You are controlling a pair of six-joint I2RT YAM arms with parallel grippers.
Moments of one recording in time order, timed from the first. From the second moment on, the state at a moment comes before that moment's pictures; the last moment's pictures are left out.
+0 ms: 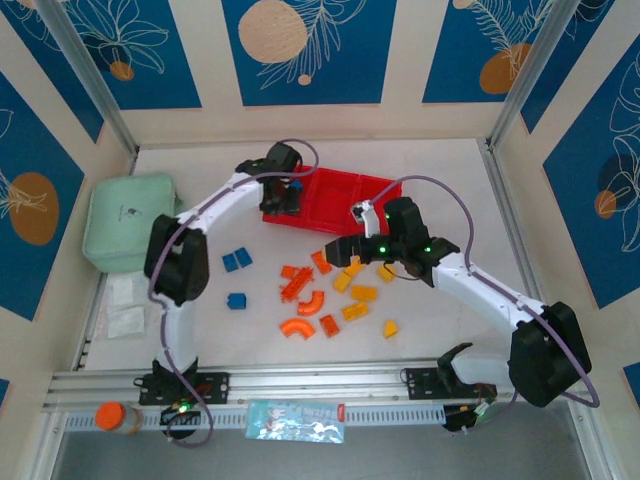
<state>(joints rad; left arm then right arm) -0.50 1.94 1.67 -0.84 -0.07 -0.50 0.51 1.24 0.81 -0.24 -0.57 0.39</state>
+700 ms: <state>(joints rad) -0.53 1.25 0.87 -0.92 -0.03 -0.66 0.74 1.22 0.74 -0.39 -0.48 0.49</state>
